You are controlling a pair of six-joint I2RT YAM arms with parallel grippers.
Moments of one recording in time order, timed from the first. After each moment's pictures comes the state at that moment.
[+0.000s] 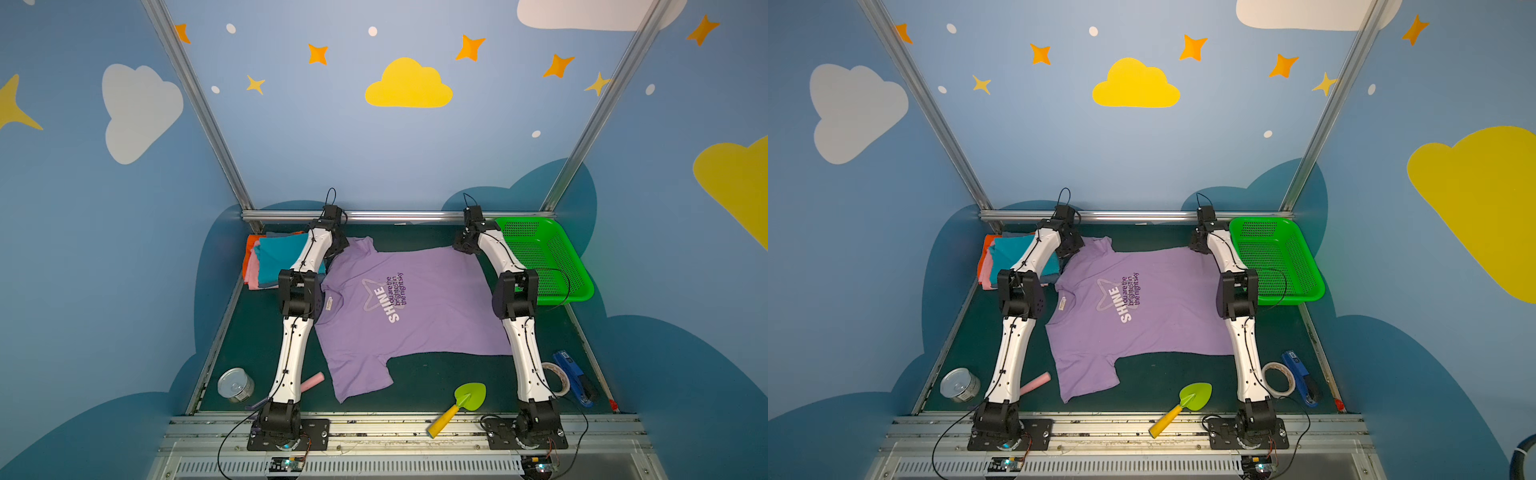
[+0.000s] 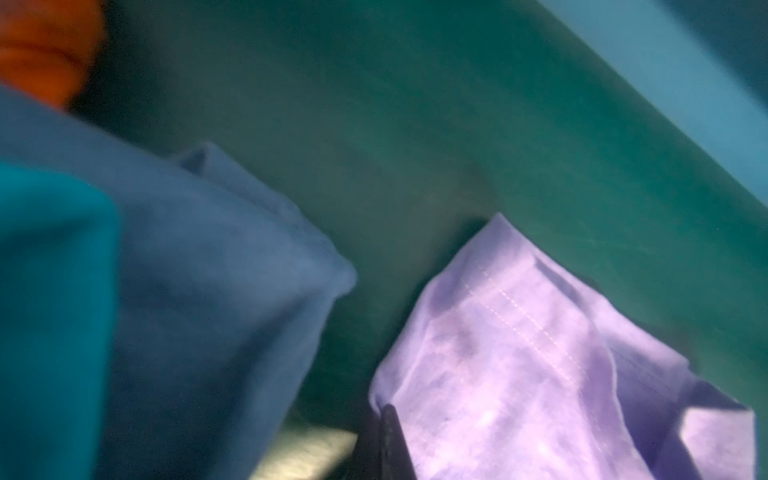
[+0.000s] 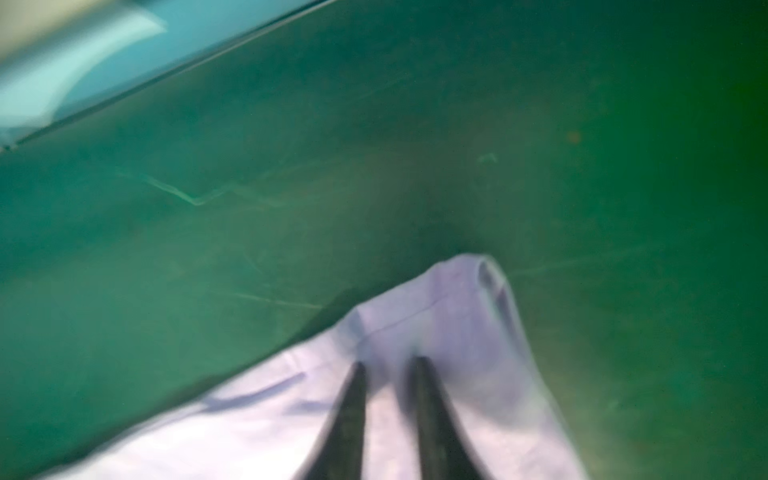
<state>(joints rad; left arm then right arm) -0.10 2.73 2.59 -0.99 -0.05 -0.62 0.18 2.74 2.60 -0.90 0.03 0.43</state>
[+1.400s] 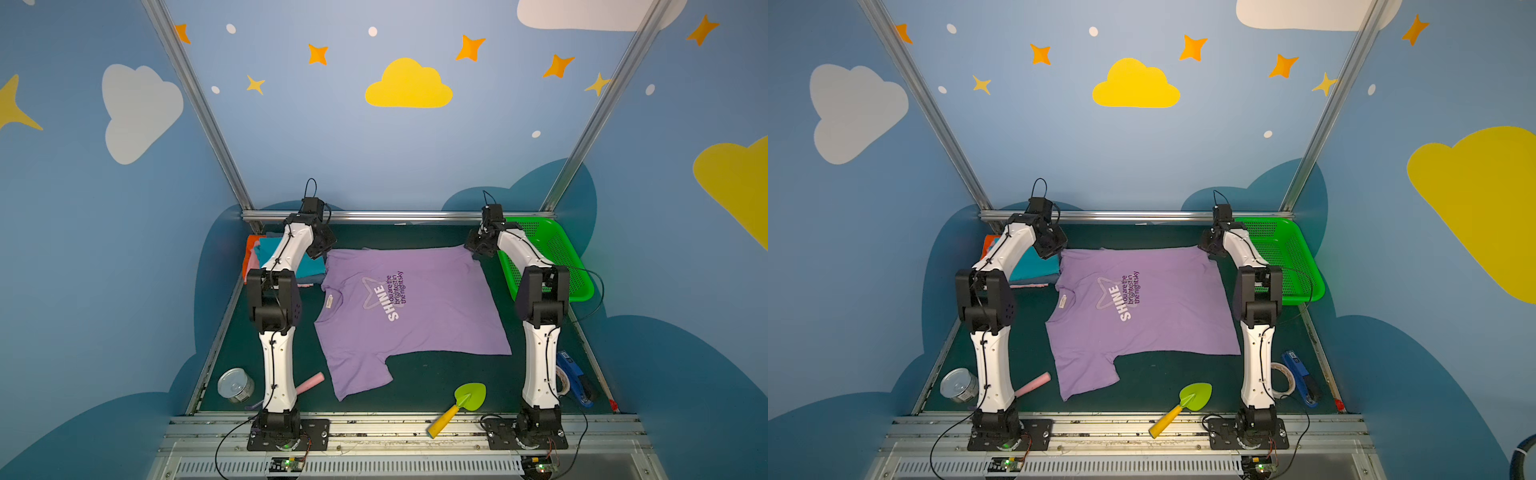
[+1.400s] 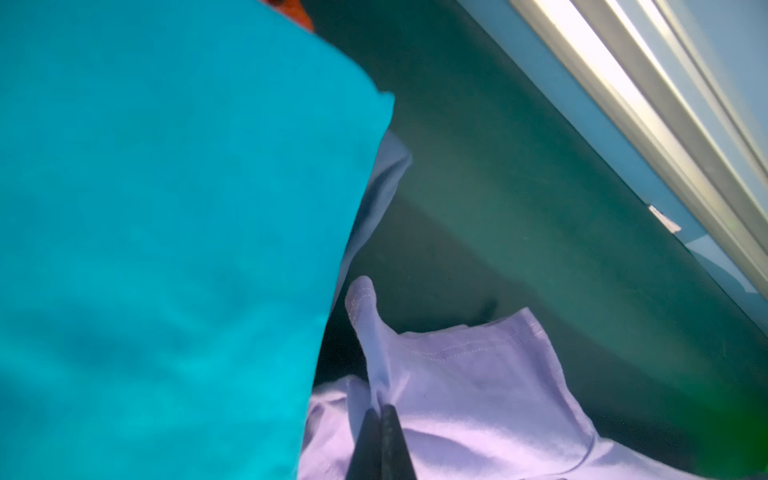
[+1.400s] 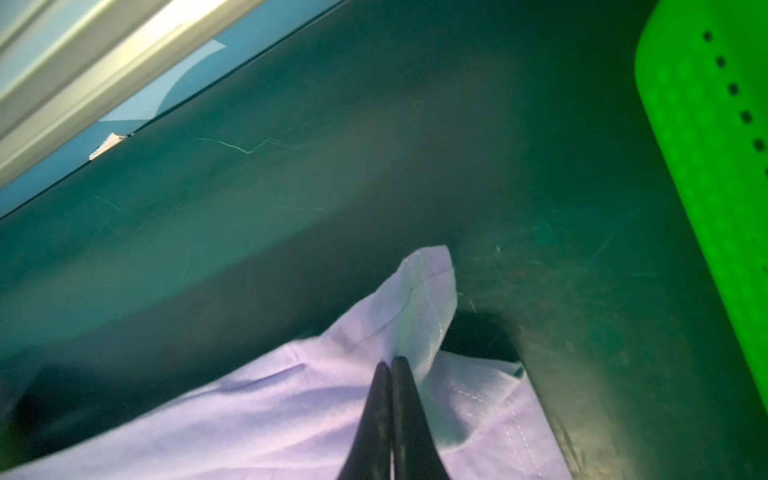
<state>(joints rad) -0.04 2.20 2.01 -0.89 0.04 -0.66 0.12 2.35 2.07 -0.75 -0.08 0.47</state>
